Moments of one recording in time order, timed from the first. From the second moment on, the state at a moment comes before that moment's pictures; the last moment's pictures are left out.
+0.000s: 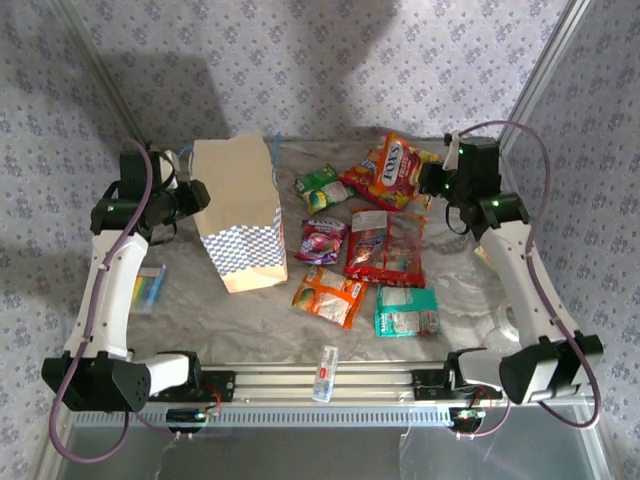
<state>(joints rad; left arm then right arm) -0.04 1.21 1.36 -0.91 0.15 -0.41 0.17 1.24 1.33 -0.60 -0.09 0.31</state>
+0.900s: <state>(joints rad) -0.04 1.22 1.28 -0.80 0.26 -0.32 0.52 1.15 1.48 -0.64 0.06 0.30</state>
